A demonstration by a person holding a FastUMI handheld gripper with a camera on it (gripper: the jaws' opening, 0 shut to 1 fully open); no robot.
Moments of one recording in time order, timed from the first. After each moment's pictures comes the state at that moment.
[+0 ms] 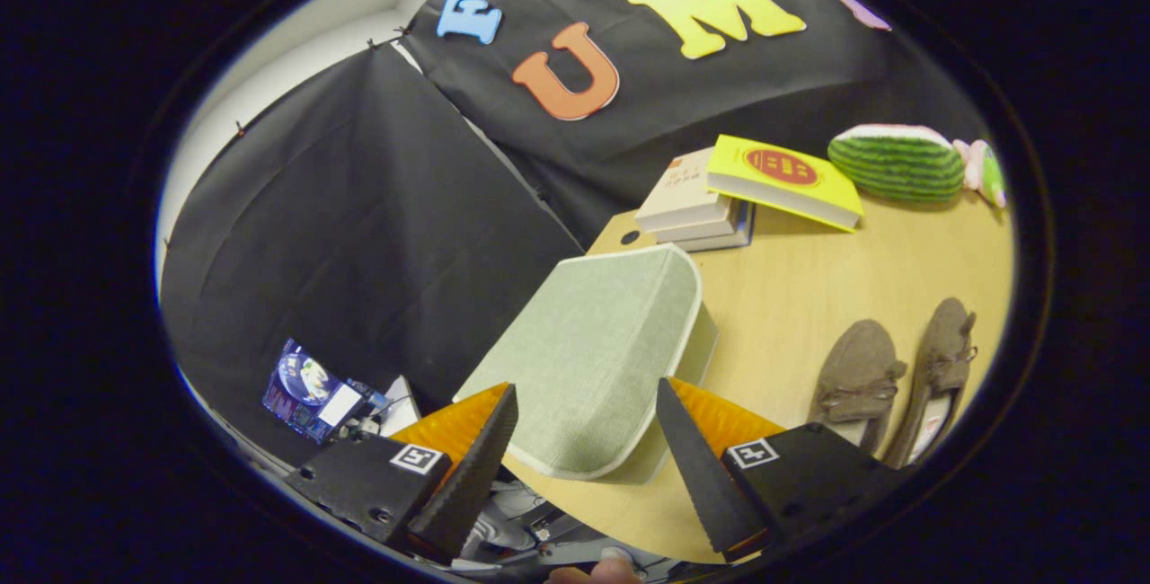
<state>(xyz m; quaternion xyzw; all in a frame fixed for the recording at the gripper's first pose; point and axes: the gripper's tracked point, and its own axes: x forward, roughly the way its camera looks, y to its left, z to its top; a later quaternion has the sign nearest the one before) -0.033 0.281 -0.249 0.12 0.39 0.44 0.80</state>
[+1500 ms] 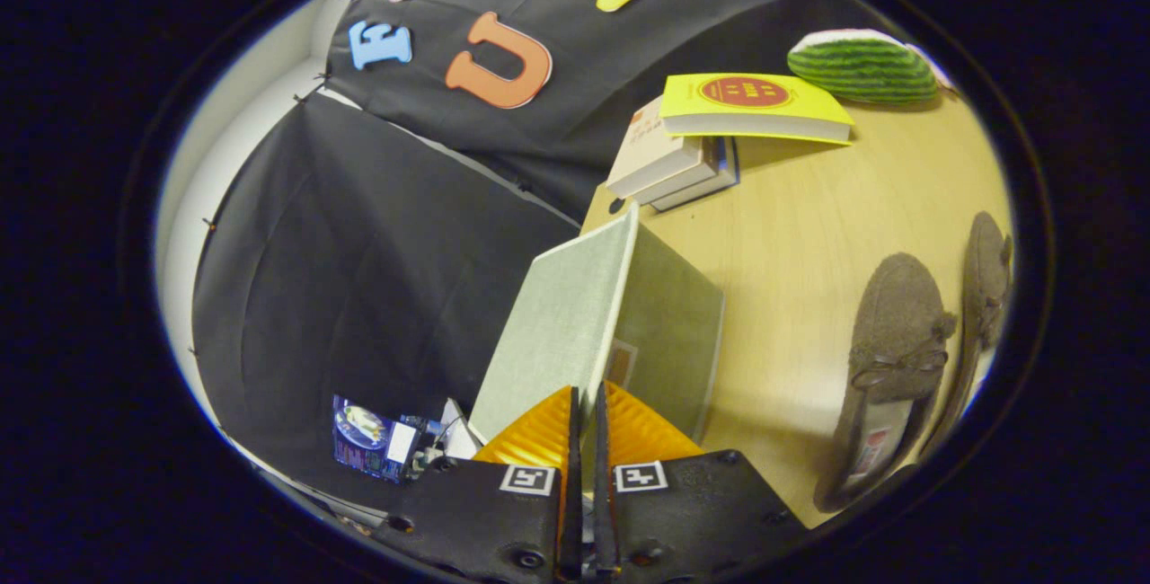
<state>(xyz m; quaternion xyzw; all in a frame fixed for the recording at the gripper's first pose) 0.008 0.294 -0.255 0.21 0.46 0.42 0.75</state>
